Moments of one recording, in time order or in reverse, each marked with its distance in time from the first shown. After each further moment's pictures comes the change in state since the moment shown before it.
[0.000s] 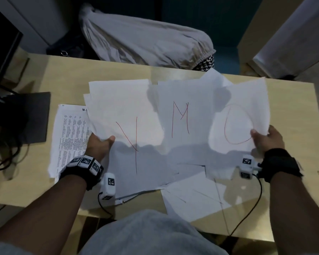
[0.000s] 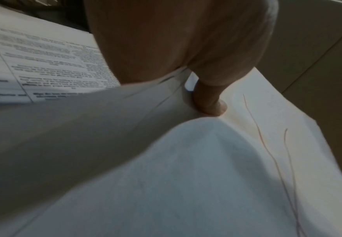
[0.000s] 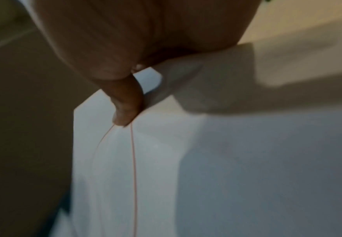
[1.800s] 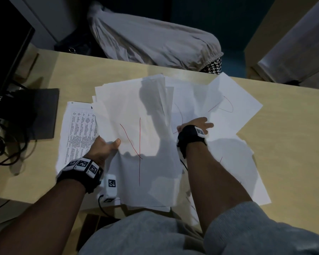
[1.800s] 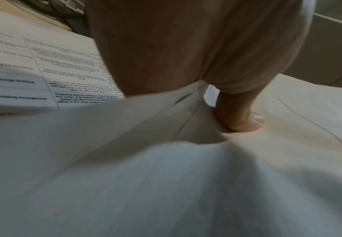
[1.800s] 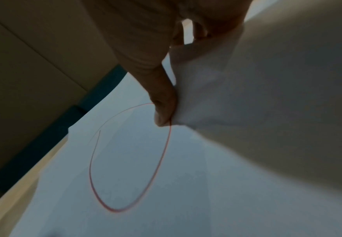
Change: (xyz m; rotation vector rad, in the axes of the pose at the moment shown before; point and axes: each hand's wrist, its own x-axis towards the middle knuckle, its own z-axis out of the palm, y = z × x) left_hand -0.019 0.007 -0.024 -0.198 -0.181 -0.062; right_hand -0.077 -0.133 0.209 -0.282 -0.145 0.219
